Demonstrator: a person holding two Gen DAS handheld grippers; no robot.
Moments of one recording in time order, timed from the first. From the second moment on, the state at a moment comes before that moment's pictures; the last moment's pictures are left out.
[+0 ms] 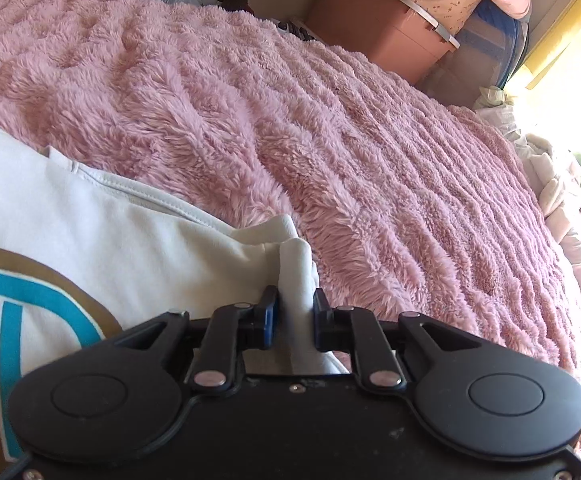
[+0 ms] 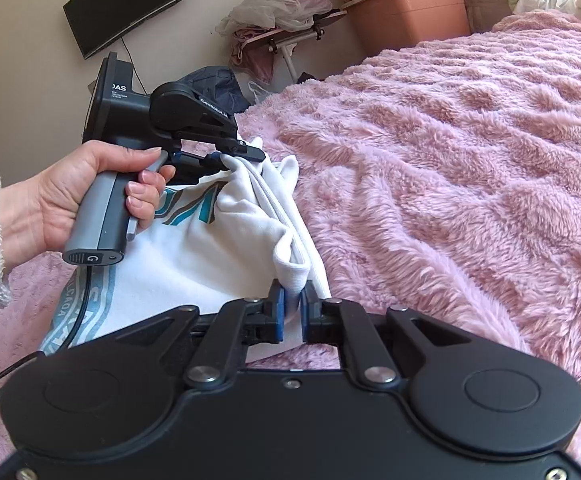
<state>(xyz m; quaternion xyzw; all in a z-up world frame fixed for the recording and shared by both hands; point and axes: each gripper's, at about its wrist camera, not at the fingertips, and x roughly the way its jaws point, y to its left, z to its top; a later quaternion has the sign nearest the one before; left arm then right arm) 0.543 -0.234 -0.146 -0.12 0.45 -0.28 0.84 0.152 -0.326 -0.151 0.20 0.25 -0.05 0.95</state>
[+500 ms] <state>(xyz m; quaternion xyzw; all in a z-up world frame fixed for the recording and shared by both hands) 0.407 -0.106 -0.036 0.00 0.32 -0.32 0.89 0.147 -0.327 -0.139 0.18 0.27 -0.07 0.95</state>
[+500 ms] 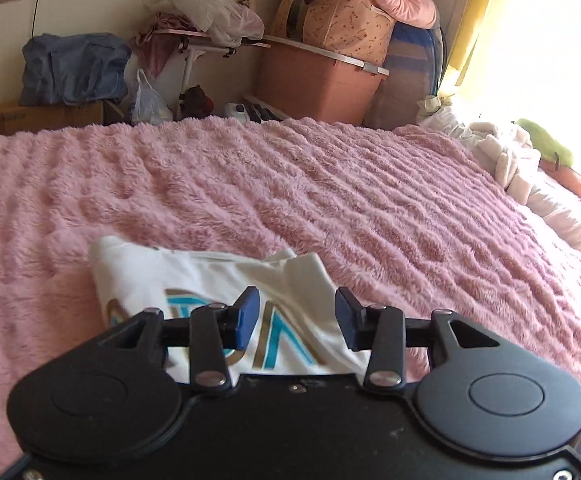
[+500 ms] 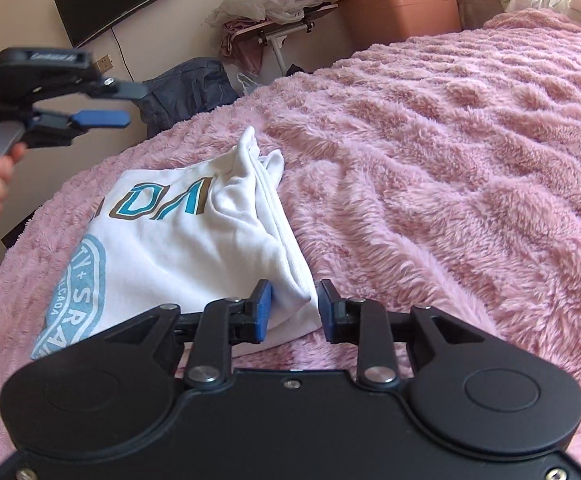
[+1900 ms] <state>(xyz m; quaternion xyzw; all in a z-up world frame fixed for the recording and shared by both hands) 0.293 -0.091 -0.167 0.02 0.35 -0.11 0.93 0.183 -0.281 -0.151 -0.05 0.31 -0.02 0.95</state>
